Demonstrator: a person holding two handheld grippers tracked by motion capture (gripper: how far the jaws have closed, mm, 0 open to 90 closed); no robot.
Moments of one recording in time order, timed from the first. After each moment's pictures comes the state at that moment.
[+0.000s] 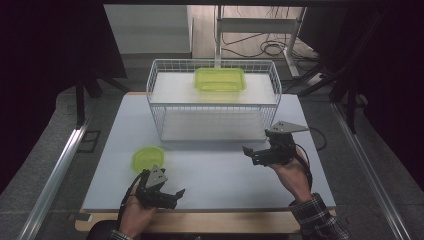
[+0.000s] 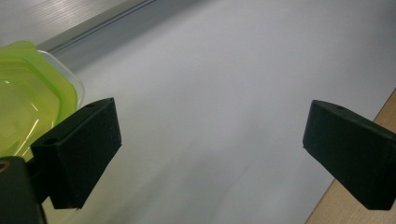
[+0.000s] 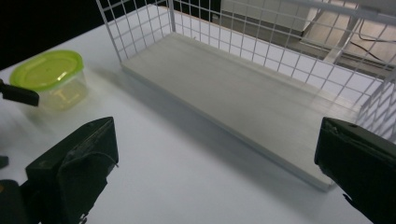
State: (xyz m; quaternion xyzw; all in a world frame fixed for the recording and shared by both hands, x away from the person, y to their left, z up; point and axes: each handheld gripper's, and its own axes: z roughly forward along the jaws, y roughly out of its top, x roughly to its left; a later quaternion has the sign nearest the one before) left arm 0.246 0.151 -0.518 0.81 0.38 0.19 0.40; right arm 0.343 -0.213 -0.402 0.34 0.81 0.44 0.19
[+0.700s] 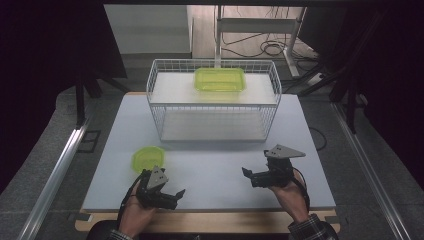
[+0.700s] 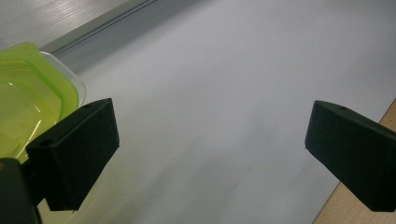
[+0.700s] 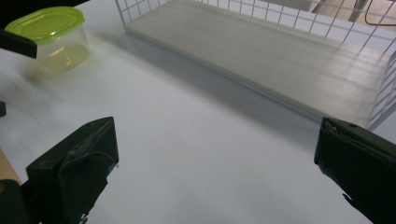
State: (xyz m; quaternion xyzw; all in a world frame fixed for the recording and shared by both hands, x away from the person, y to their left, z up) left arm 0.246 0.149 -0.521 0.82 0.37 0.20 0.39; right arm 0.310 -0.220 -0.457 0.35 0.81 0.44 0.18
